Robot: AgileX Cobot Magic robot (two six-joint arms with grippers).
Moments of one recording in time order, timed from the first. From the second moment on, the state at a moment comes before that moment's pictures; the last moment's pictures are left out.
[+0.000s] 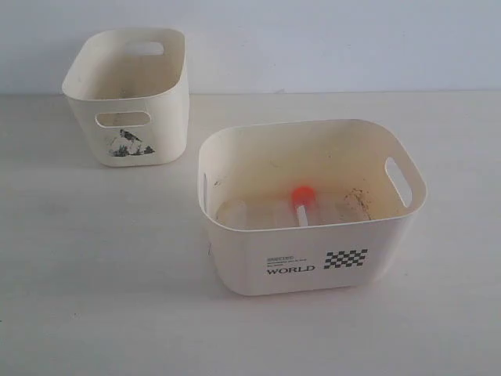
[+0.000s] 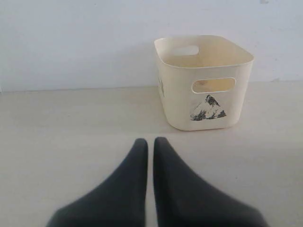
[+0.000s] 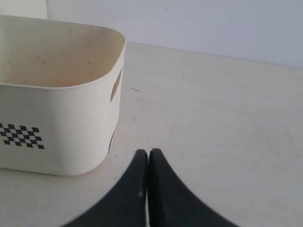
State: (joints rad) left arm -0.01 0.00 0.00 0.05 0.21 -0.03; right arm 0.08 0.00 0.00 0.03 0.35 -0.09
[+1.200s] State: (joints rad) left arm -0.01 0.00 0.00 0.05 0.21 -0.03; right arm 0.08 0.18 -0.36 0.13 -0.01 -0.17
